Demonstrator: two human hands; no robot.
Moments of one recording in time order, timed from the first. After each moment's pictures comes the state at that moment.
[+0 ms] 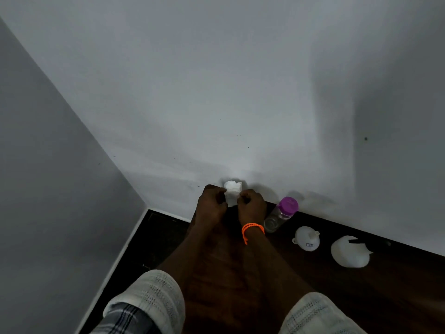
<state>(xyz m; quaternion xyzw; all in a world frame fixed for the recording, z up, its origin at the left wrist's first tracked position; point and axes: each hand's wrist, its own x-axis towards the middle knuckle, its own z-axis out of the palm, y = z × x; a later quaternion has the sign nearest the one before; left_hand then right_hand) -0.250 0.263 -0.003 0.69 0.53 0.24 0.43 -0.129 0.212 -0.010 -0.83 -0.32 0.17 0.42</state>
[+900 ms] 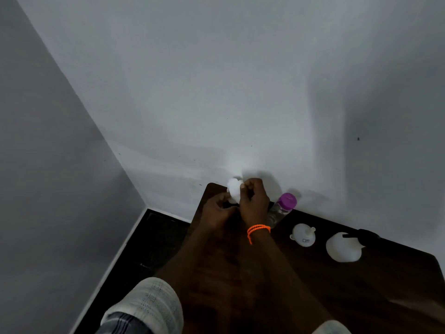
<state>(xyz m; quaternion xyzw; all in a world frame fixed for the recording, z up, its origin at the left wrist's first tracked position) -0.269 0.216 0.035 0.56 0.43 0.30 0.64 -0.154 0.188 0.050 -0.76 -0.36 0.12 0.53</state>
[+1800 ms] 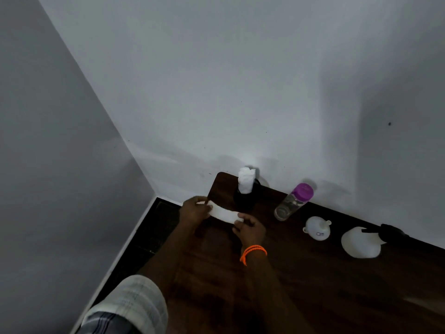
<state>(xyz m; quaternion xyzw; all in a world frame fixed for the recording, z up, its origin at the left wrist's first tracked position) -0.342 0.247 -0.042 0.47 0.64 0.21 0.57 -0.205 0.143 -0.059 -0.72 -0.01 0.43 0.55</state>
